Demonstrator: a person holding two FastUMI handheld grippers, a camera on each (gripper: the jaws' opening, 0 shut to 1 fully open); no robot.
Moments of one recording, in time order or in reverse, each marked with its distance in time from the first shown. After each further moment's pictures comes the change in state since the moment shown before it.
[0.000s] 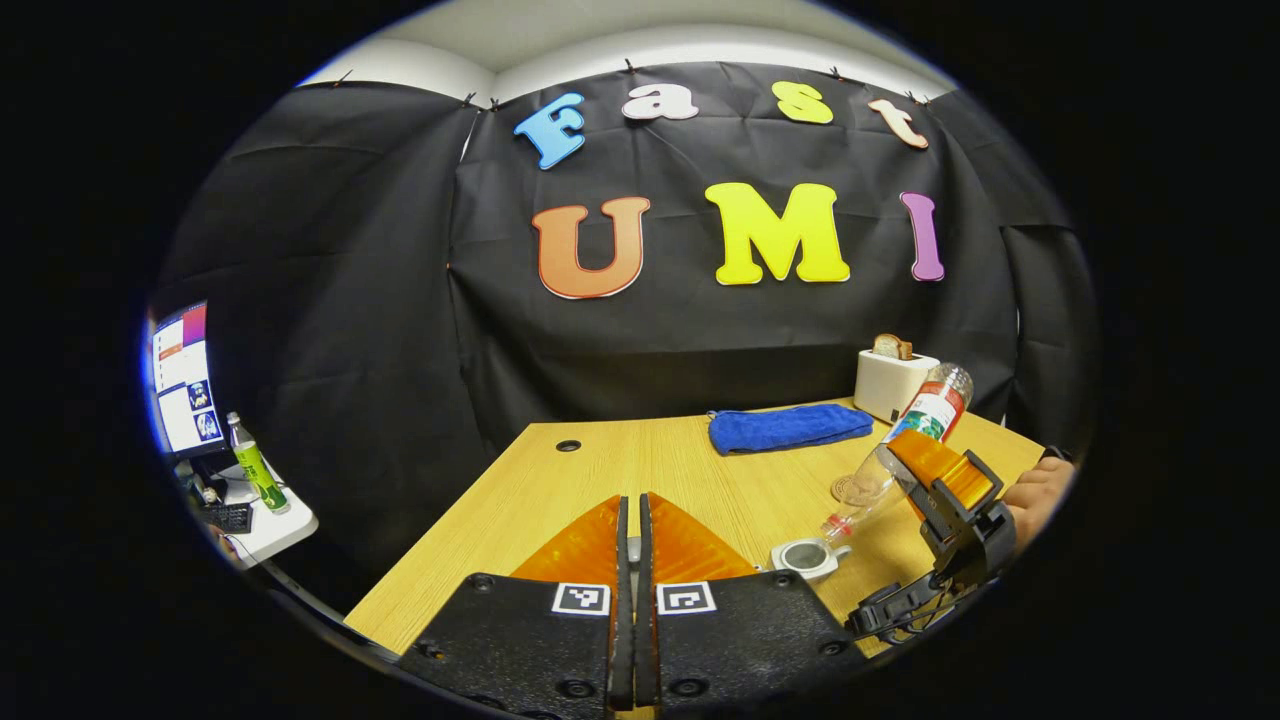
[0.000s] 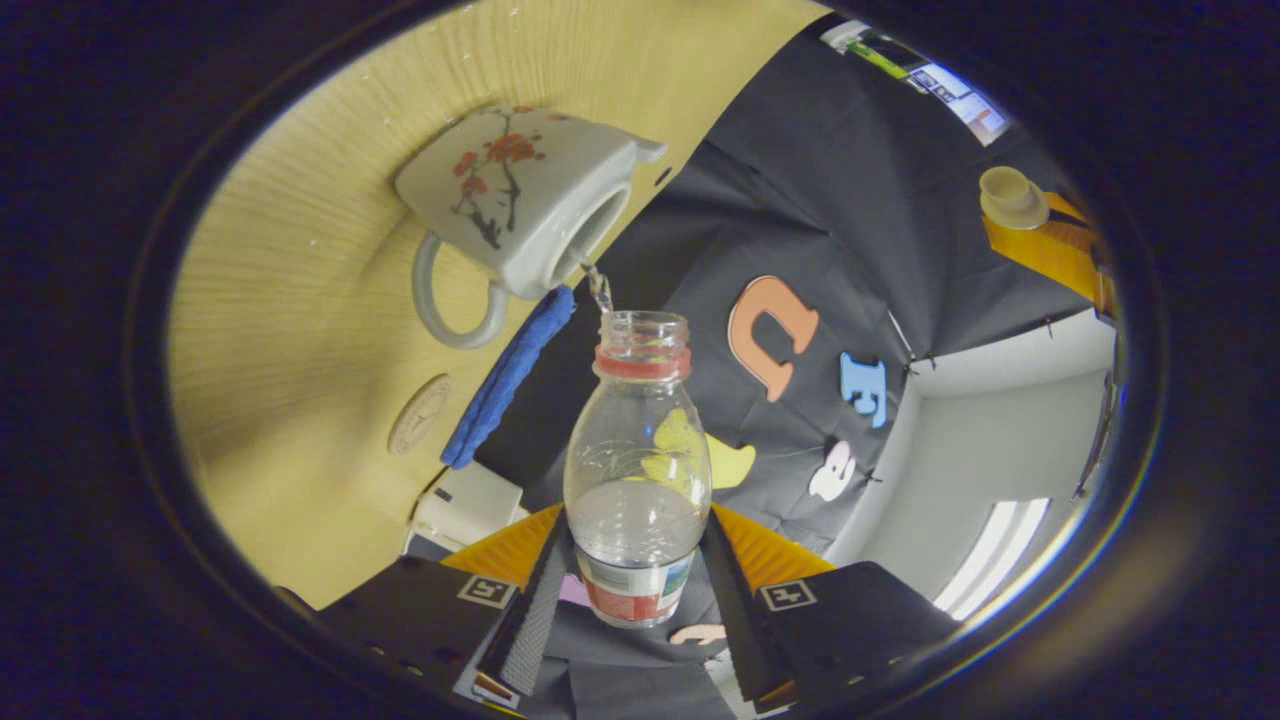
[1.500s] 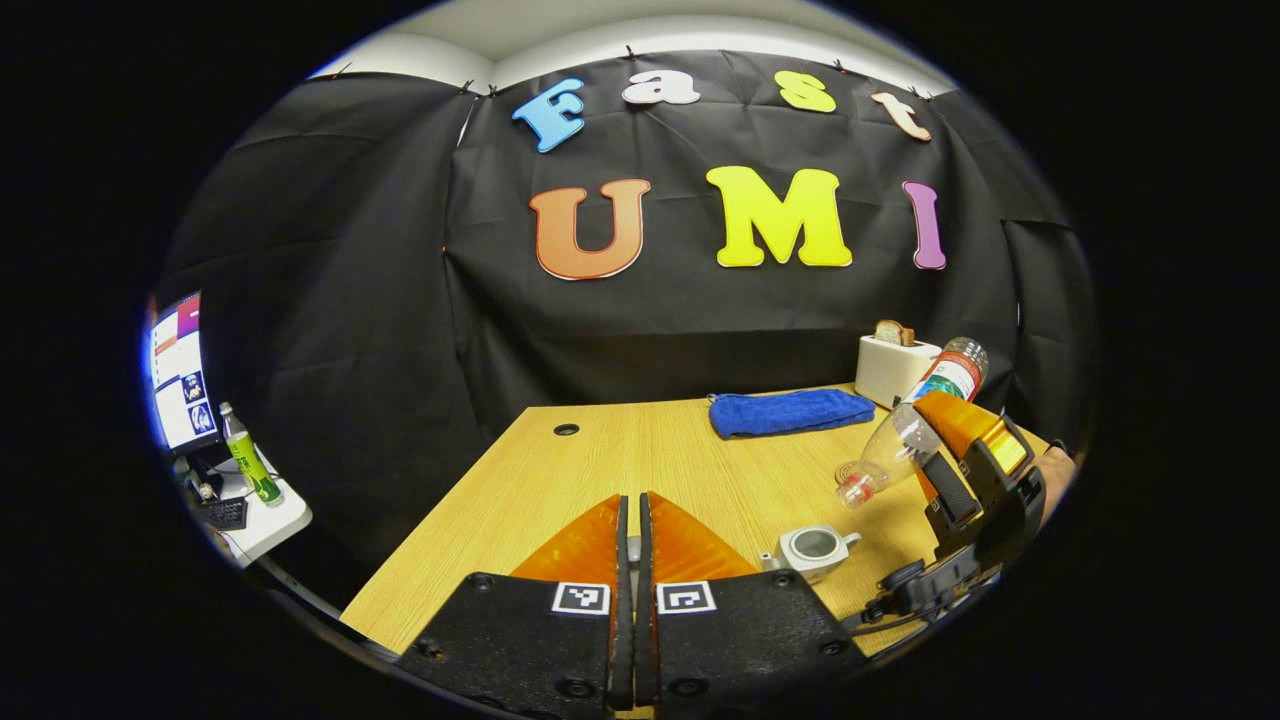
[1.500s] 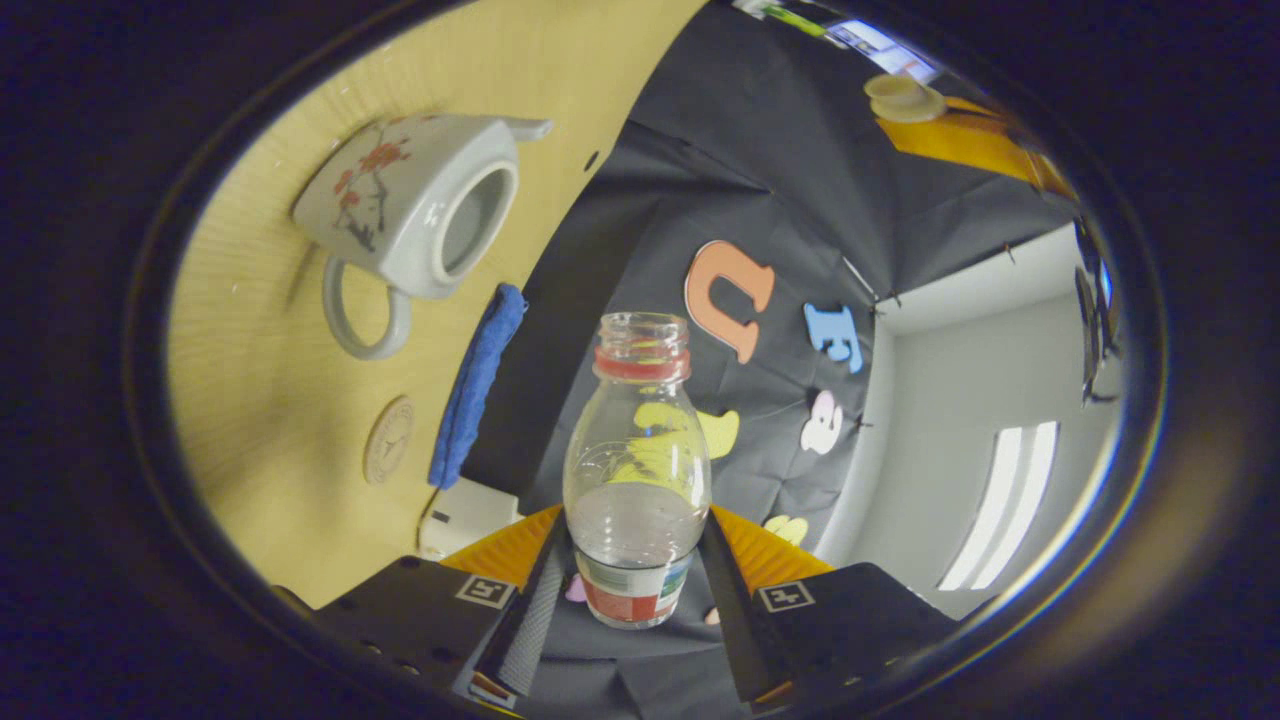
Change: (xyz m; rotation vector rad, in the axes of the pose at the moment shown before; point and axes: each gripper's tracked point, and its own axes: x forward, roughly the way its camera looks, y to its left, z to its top) left arm 0.008 0.006 -0.015 -0.001 0.045 -0.013; right arm 0.008 0.006 -0.017 0.333 0.073 -0.005
